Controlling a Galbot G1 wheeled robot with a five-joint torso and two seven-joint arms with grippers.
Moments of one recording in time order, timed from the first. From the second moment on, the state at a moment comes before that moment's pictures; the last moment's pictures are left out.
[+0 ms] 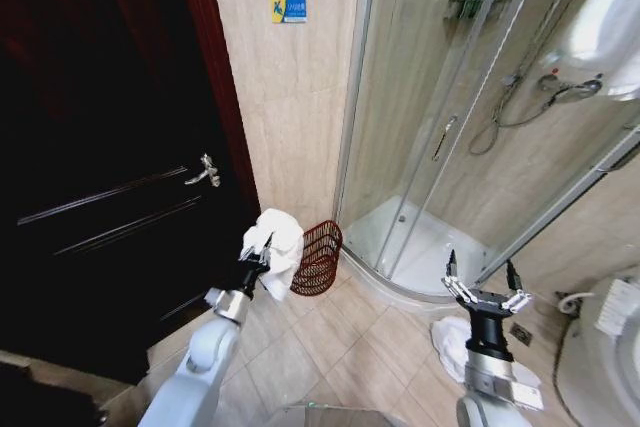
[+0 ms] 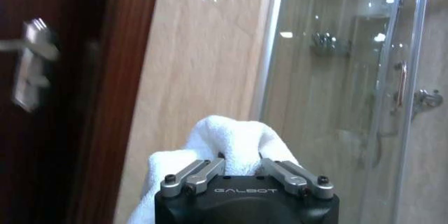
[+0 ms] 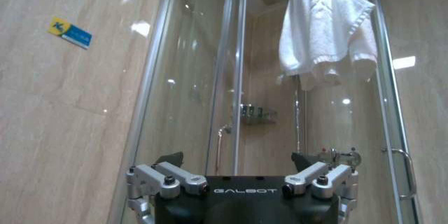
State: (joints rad) left arm 1.32 -1.23 -0.37 -1.84 -0.45 -0.16 0.10; right arm -1.77 1.61 0.77 2.18 0.04 0.56 0.03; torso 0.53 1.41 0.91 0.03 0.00
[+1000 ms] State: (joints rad) left arm 0.76 -1.31 0.03 -1.16 -0.52 -0.21 0.06; right arm -1.87 1.61 0.76 2.21 -0.01 0.71 0.04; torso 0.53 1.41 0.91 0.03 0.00
